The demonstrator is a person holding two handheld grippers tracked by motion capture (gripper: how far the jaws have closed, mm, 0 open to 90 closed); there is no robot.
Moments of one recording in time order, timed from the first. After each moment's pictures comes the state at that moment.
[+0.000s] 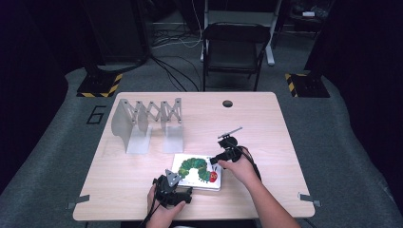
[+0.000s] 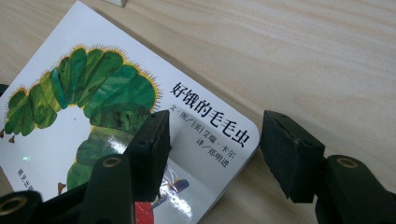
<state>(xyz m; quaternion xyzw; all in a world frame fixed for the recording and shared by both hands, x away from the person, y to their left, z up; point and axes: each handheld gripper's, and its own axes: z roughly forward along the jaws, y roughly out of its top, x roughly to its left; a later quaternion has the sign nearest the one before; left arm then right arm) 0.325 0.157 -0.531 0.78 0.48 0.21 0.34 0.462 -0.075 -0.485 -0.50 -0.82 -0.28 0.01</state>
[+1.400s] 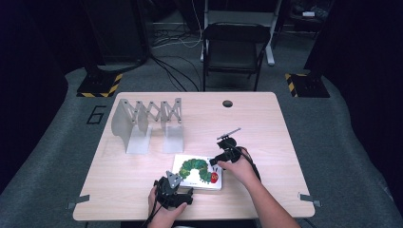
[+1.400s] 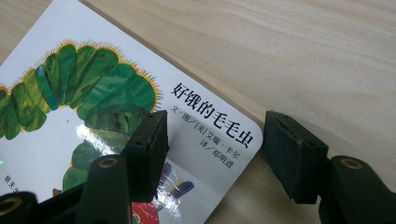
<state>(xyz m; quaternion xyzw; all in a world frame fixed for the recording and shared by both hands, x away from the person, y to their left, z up) 0.319 0.152 -0.530 0.78 0.49 0.21 0.33 0.464 -0.073 -0.492 -0.50 -0.83 -0.27 0.01</state>
